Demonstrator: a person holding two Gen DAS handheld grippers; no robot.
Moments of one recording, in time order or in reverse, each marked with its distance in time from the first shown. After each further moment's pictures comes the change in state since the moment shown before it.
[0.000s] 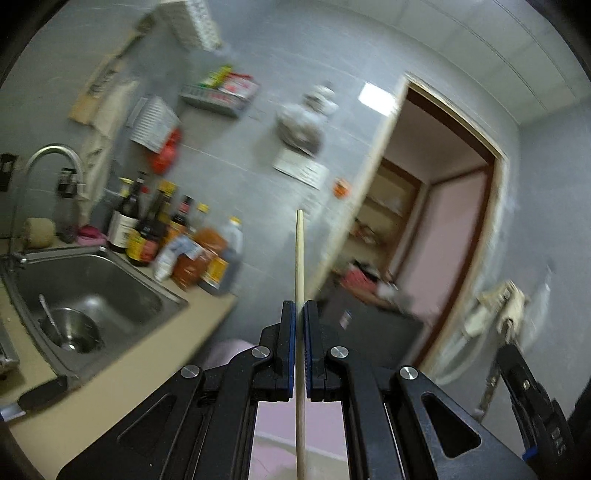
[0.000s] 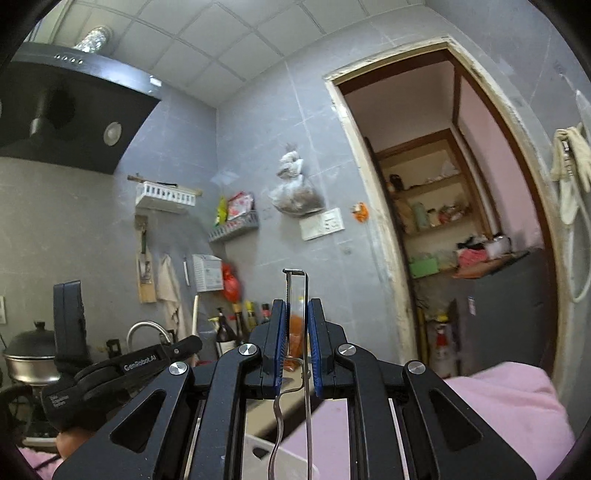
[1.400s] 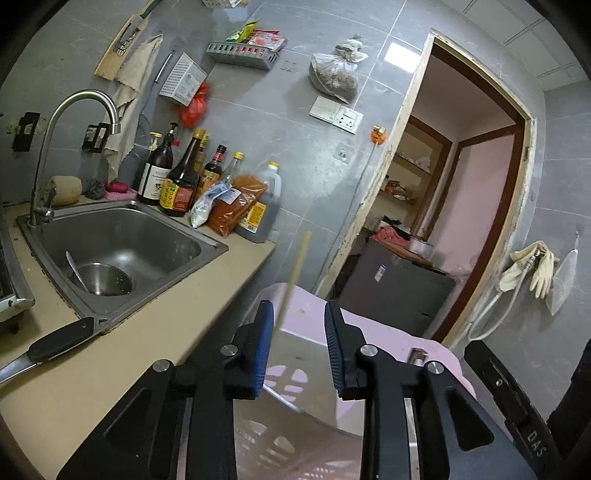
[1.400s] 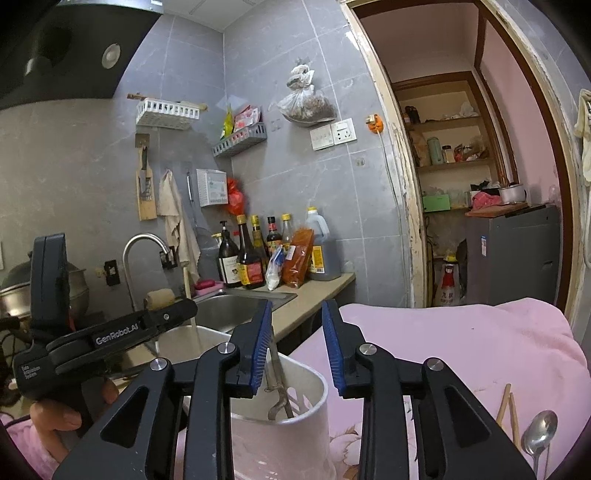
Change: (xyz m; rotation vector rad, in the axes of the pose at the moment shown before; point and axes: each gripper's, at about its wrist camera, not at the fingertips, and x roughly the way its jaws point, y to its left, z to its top) left arm -0.002 0.035 -0.063 0.027 0.188 0.091; right arm 0.021 -0.006 -0.076 -0.027 0.306 0.027
